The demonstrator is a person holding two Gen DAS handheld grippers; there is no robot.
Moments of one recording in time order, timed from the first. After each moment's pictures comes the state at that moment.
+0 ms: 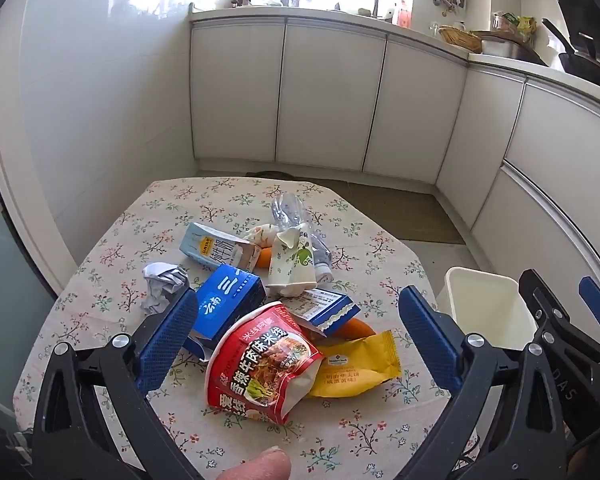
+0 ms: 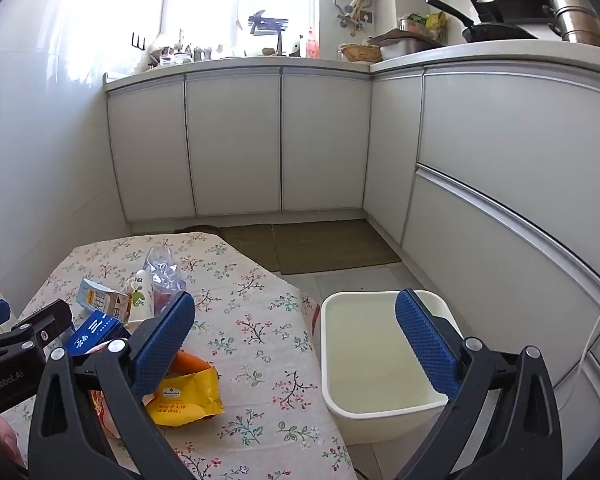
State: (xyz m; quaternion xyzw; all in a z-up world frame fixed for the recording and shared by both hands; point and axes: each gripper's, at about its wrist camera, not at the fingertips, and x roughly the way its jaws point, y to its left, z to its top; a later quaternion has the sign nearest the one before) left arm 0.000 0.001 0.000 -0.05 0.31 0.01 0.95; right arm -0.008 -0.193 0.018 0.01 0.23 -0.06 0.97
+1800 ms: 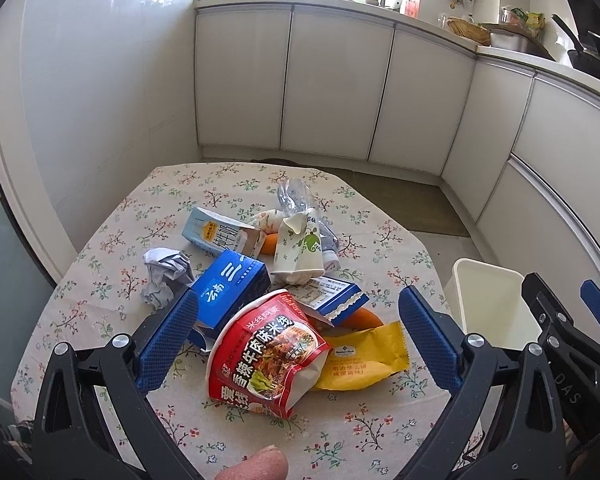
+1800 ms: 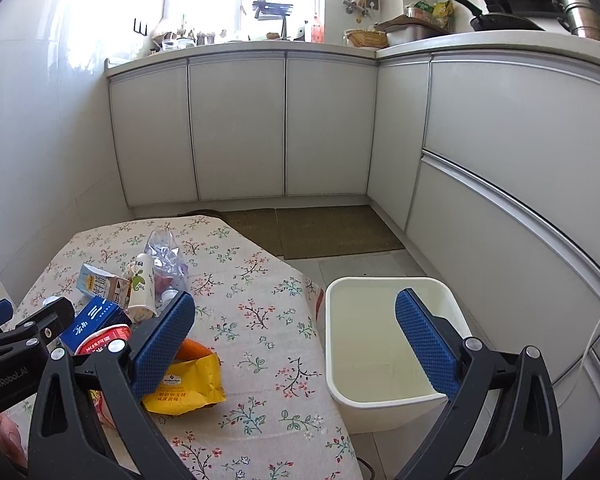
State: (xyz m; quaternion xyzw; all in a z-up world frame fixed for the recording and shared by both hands) left arm 0.002 0.007 -0.009 -0.11 0.33 0.00 0.94; right arm 0.001 -0.185 0.006 -0.01 0.27 -0.06 0.96
